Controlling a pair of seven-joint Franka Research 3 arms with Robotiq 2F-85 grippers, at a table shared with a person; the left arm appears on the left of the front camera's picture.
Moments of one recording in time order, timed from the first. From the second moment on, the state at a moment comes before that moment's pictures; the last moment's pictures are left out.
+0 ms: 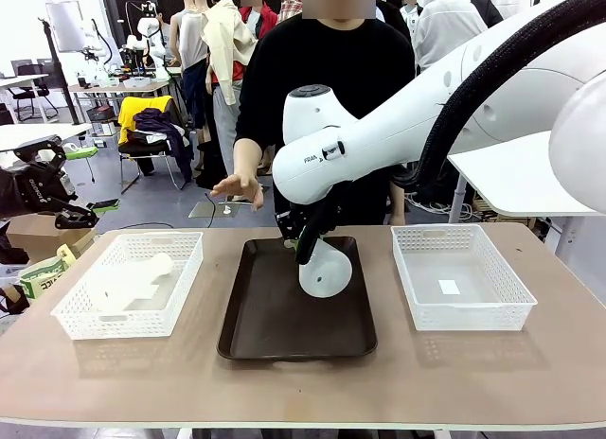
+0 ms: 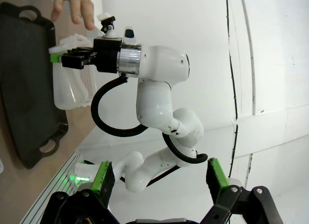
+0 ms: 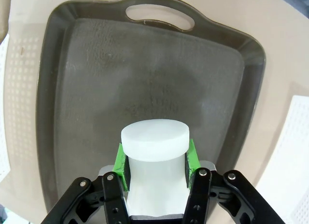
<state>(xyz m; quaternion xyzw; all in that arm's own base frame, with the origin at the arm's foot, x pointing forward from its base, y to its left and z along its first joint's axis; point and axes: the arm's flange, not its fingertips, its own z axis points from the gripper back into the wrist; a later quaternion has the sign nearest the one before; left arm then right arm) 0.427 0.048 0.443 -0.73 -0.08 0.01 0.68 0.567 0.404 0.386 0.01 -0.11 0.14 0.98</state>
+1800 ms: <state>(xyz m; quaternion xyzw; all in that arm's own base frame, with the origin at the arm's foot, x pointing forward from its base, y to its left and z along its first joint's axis) 0.427 0.048 0.443 -0.73 -0.08 0.01 0.68 0.567 0.404 0.386 0.01 -0.11 0.14 0.98</state>
